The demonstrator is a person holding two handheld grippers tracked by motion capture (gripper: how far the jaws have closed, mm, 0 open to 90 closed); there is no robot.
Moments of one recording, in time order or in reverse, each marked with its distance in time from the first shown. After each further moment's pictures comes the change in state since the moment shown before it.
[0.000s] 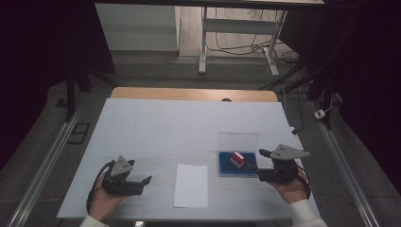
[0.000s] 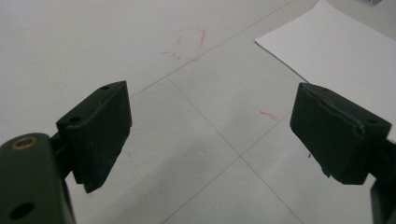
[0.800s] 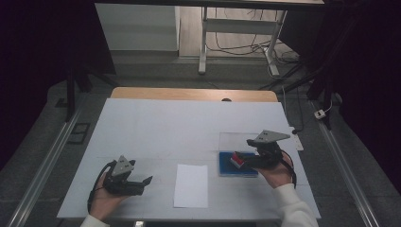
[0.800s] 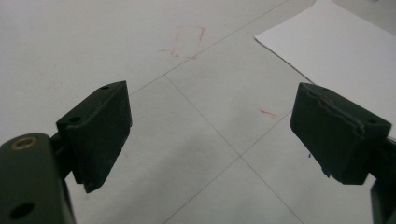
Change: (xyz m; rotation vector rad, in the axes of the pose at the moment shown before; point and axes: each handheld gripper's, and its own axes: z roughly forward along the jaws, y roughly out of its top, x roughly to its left) left arm 0.000 0.000 0.004 0.010 -0.006 0.005; right arm -0.003 0.036 0.041 0.075 0.016 0.025
